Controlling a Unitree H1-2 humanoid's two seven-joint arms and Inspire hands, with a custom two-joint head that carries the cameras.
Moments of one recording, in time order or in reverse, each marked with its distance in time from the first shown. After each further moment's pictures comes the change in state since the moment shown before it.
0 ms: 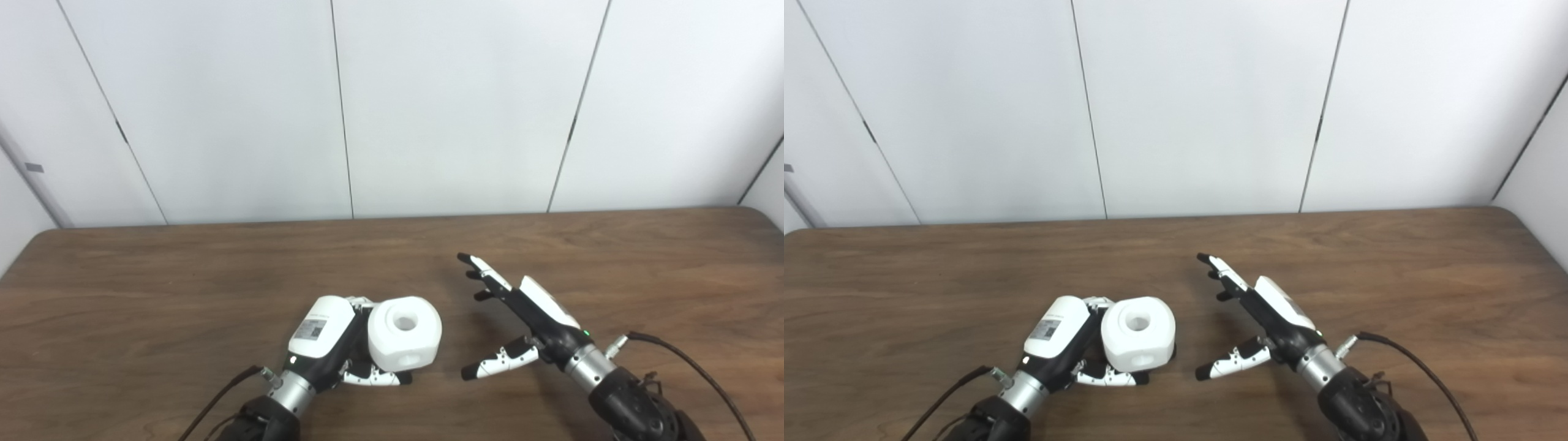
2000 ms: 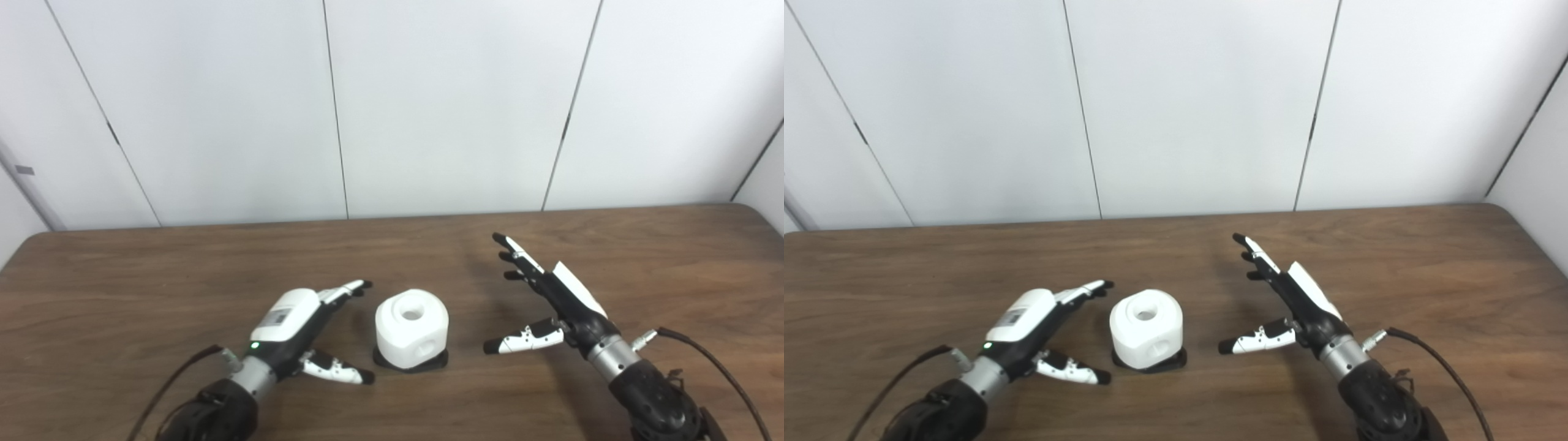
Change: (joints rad) left arm 0.022 0.106 0.151 -0.151 -0.134 0.168 -0.292; right arm -0.009 0.003 -0.082 0.004 0.080 0.064 -0.014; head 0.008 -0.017
